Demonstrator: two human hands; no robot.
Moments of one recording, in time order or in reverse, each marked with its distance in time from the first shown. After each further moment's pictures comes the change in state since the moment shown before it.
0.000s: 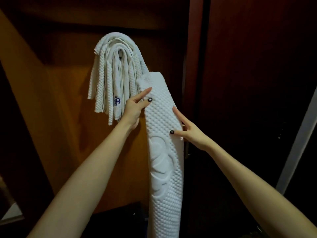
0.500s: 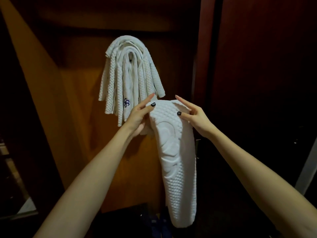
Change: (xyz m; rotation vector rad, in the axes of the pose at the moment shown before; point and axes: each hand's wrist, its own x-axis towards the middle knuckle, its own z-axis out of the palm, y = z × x) left_hand -0.011 0.003 -0.020 -0.099 -0.072 -0.149; right_hand 0.041 -0.032 0.000 0.018 0.078 -0.078
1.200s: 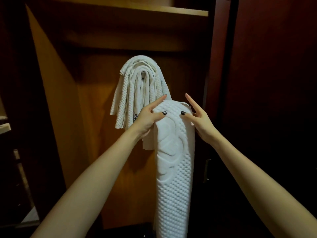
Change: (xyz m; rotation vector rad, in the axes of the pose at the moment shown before) left_hand 0.024 0.048 0.012 0.273 -0.017 0.135; right_hand 0.051 -0.029 0.006 0.084 0.017 -0.103
